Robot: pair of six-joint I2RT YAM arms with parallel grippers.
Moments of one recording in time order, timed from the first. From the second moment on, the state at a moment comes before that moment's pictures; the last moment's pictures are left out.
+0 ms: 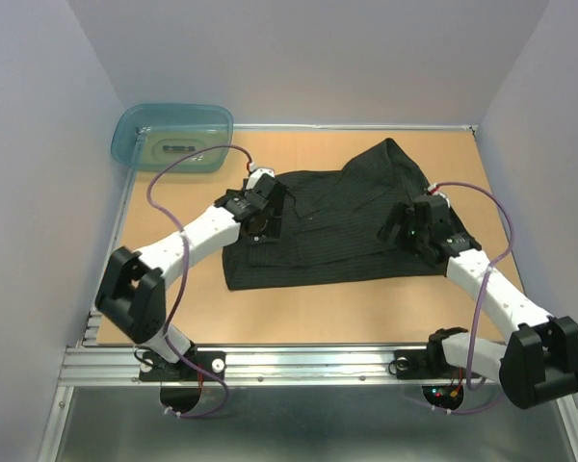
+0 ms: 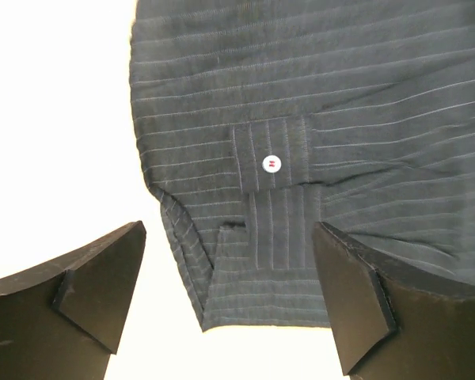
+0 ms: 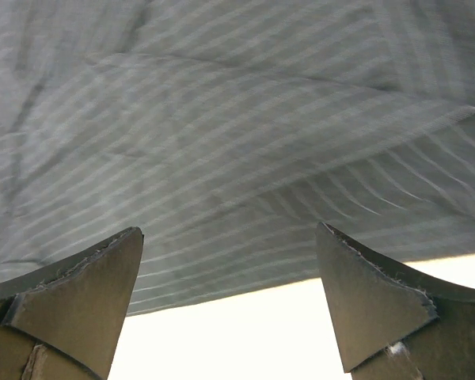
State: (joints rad) left arm -0.68 1.61 1.20 -0.71 -0.51 -0.42; right arm 0.24 1.09 0.70 -0.40 0.15 0.62
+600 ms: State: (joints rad) left arm -0.66 1.67 1.02 -0.25 -0.12 -0.65; right arm 0.15 1.48 0.57 0.43 -0.30 0.84
